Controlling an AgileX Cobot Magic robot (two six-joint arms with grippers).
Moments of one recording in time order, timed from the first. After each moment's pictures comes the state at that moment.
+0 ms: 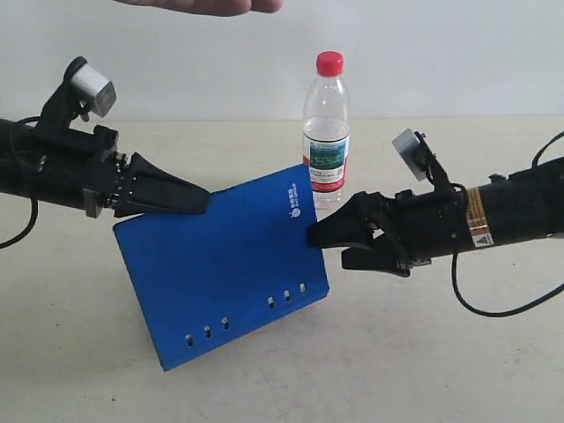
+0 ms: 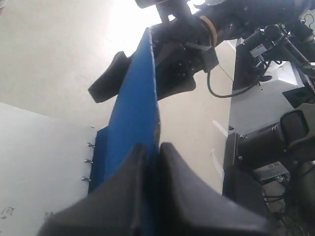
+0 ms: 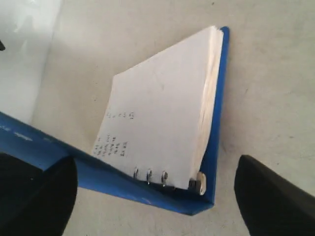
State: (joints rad) left arm -0.09 1.74 -0.92 -1.38 1.21 1.51; right arm 0.14 1.95 -0.85 -1.54 -1.00 1.74
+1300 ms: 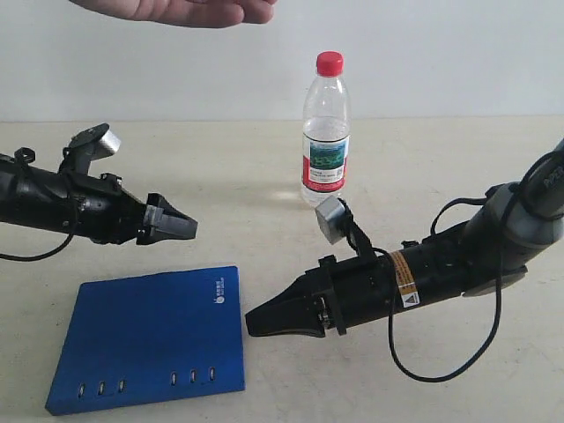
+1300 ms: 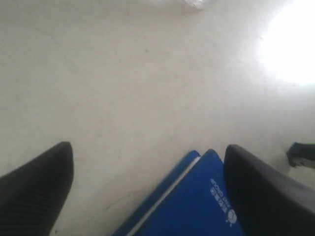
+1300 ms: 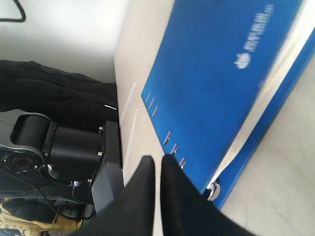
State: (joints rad) left arm -0.09 1.92 -0.90 -1.51 0.66 1.61; right arm 0.34 2.23 -0.91 -1.49 -1.29 1.54
